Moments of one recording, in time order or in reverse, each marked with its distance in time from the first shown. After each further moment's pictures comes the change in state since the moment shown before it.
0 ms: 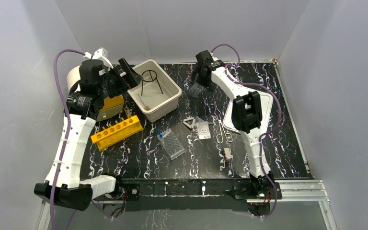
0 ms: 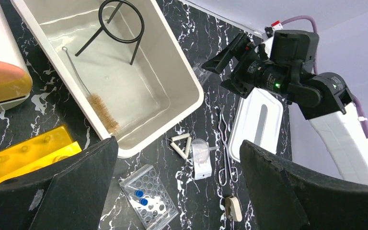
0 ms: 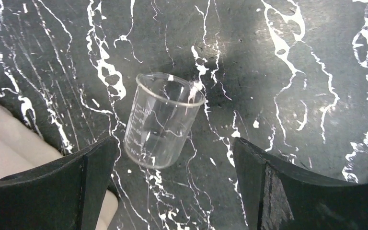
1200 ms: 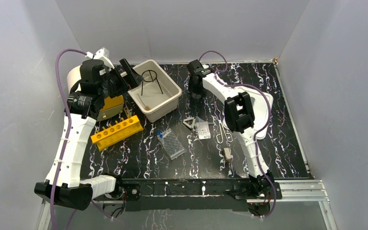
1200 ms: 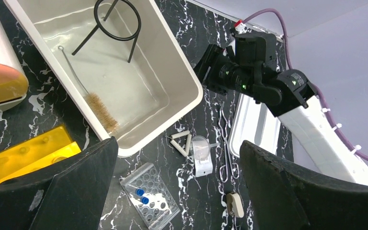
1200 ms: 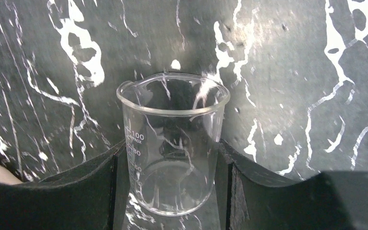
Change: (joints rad) left arm 0.000 0.010 -0.003 0.001 0.018 0.020; right arm 0.063 0.169 0.103 -0.027 0.055 -0.119
